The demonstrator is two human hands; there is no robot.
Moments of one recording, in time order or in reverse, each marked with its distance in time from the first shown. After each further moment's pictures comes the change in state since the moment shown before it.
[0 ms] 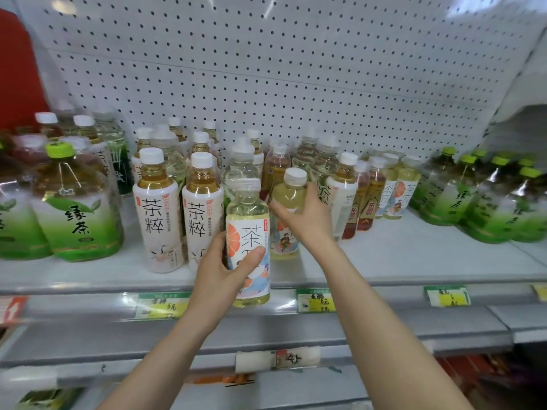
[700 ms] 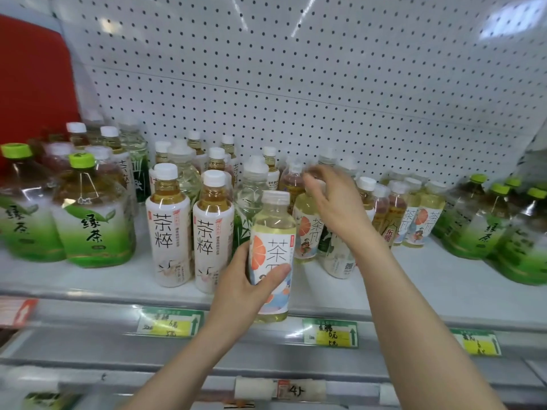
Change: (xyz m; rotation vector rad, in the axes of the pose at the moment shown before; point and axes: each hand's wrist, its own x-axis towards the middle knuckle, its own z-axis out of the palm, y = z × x) left_hand 0.012 0.012 0.022 0.189 0.049 0.001; right_hand 0.054 -0.028 -0.042 -0.276 -0.040 -0.346
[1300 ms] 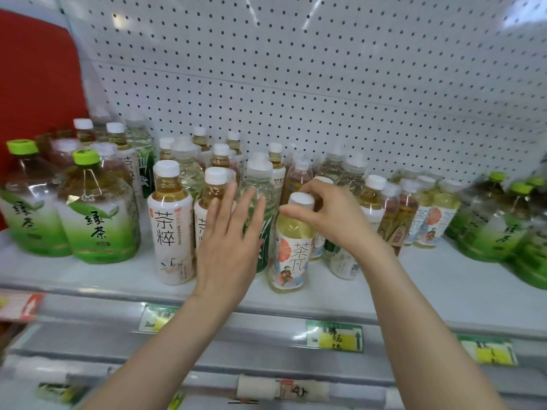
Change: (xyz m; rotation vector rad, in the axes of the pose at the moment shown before) left_hand 0.049 -0.001 -0.018 1.286 0.375 0.680; right_hand -0.011 -0.004 0.002 0.039 -0.161 -0.058
